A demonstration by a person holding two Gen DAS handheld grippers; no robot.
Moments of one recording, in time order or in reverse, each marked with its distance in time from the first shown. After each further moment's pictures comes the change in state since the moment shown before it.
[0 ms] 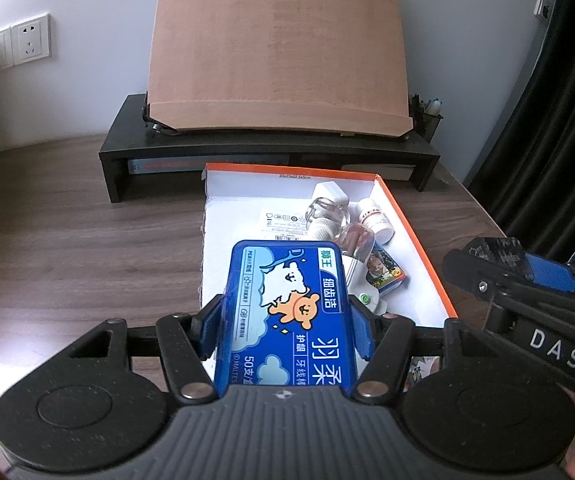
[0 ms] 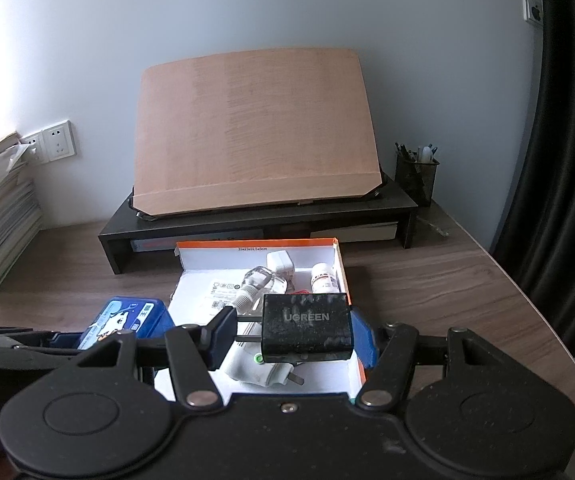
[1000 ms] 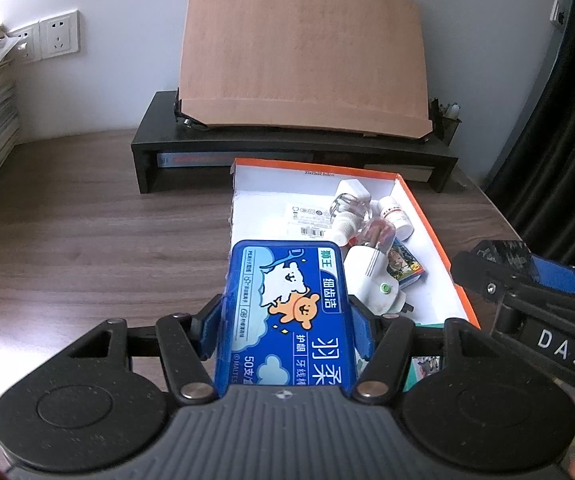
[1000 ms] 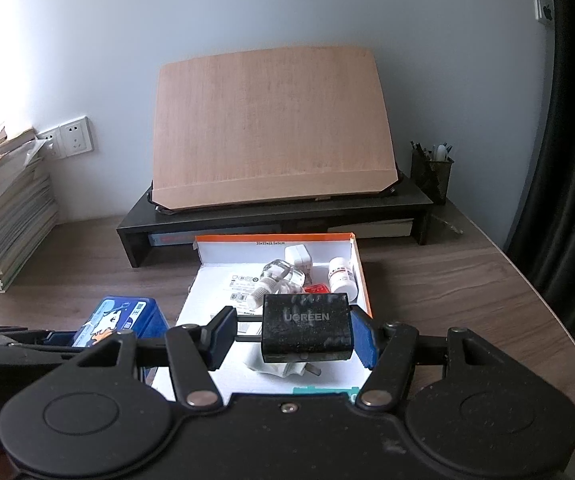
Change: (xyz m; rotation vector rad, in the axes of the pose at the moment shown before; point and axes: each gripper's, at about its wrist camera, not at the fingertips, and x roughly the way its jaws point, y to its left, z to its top) left arm -0.014 0.005 -0.006 -0.031 -0.007 0.056; right arm -0.006 0.002 -0.003 -0.015 0.004 0.045
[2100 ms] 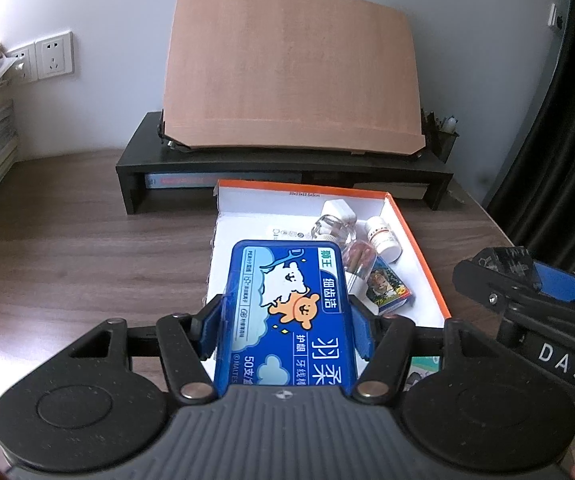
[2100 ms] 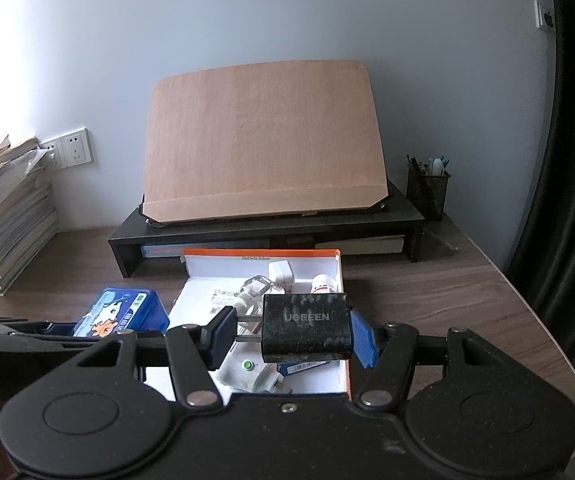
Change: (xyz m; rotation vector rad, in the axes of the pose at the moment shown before) left arm 0.006 -0.028 0.006 0.003 -0.053 0.032; right arm 0.003 -0.030 0.003 -0.016 -0.041 0.033
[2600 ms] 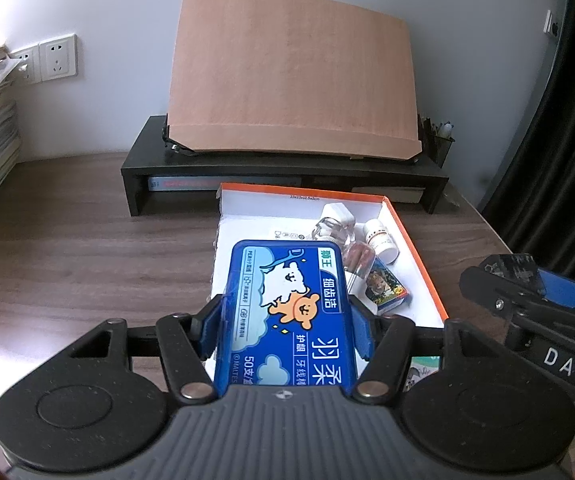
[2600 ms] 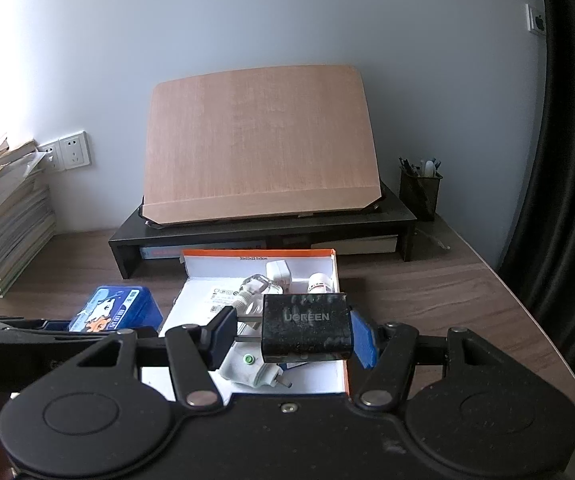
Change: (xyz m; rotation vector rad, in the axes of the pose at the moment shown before) left arm -0.009 0.002 -0.003 -0.003 -0.022 -0.012; right arm -0.012 0.003 -0.004 0.005 -0.015 -0.020
